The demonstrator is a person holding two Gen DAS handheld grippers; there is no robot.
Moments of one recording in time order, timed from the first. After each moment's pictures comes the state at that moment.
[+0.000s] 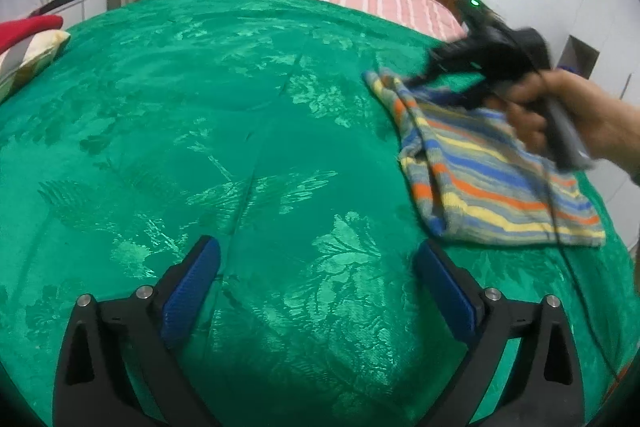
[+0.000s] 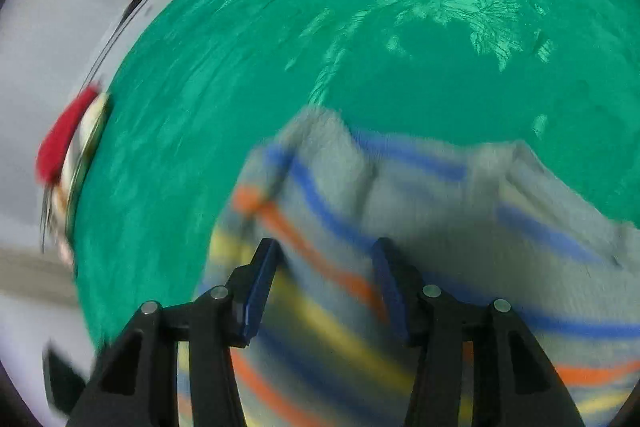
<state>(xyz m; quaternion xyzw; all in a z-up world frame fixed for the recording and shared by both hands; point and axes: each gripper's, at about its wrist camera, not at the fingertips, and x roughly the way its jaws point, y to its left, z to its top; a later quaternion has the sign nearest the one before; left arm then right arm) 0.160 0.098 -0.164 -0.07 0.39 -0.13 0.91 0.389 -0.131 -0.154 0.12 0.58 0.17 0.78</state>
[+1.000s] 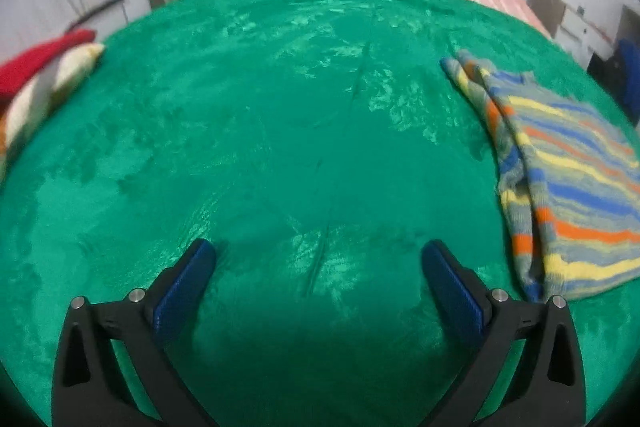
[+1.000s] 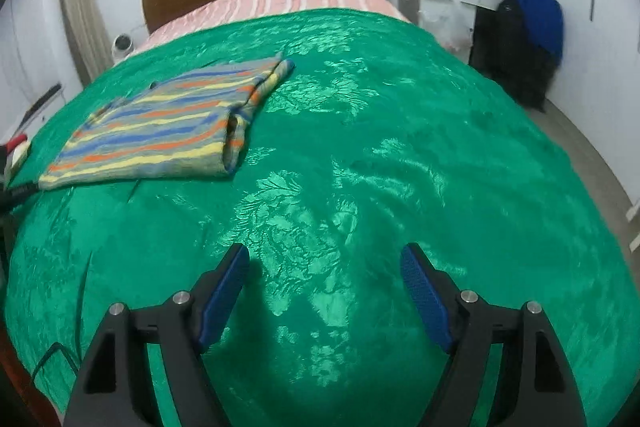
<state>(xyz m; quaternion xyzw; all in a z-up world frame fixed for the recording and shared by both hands) 0.209 0.091 -0.165 0.02 0.43 0.00 0.90 -0.056 -0.387 -0.135 0.09 0.39 -0.13 0.91</state>
